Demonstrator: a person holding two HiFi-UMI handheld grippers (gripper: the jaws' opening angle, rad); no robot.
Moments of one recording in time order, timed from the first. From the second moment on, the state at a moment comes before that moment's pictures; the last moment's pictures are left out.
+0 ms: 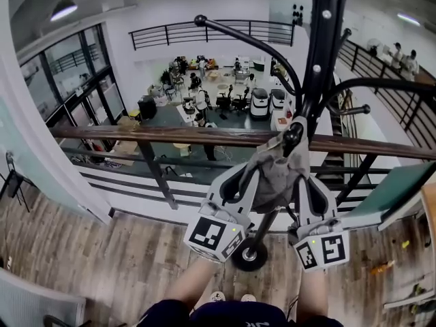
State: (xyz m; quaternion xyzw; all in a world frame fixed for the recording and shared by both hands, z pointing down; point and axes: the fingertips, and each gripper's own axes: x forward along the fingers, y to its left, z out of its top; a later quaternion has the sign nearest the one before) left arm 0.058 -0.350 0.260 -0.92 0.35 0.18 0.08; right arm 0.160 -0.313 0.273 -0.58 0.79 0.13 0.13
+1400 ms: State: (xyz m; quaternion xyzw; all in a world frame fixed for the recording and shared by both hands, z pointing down) left arm -0.001 -0.289 0.401 -0.90 0.44 0.05 0.01; right arm 0.136 -0.264 0.402 -0.57 0.82 0.05 0.00
